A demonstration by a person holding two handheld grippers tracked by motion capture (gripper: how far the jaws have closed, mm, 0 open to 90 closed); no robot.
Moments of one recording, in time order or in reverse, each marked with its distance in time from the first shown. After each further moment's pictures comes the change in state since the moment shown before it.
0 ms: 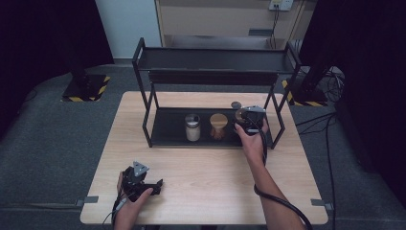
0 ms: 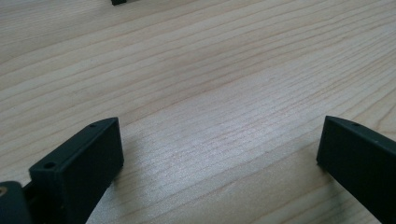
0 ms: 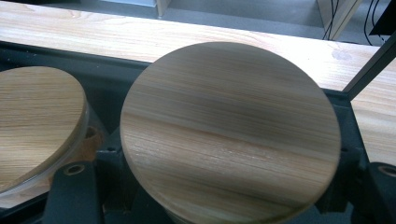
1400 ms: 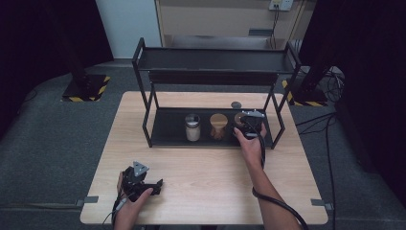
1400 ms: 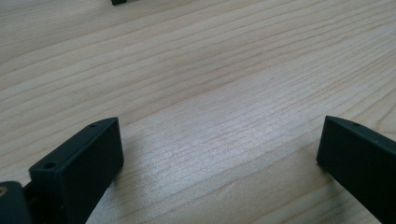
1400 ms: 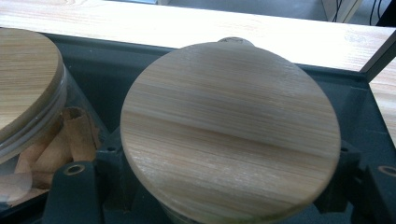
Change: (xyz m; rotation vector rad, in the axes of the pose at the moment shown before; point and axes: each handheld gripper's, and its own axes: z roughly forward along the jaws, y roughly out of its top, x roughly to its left) left arm 0.000 0.000 0.000 0.000 0.000 0.000; right arm -0.001 -0.020 0.012 -0.001 0.008 0.010
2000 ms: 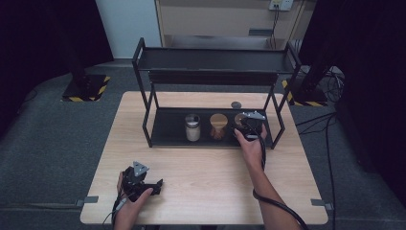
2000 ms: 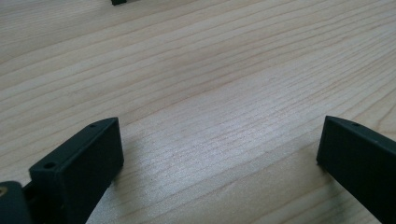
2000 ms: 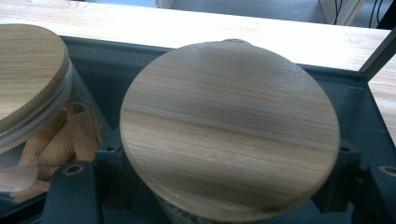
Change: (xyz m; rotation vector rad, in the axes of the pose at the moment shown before) left arm 0.000 0.000 0.000 0.000 0.000 0.000; right arm -0.001 -0.008 -0.003 -0.020 0.004 0.000
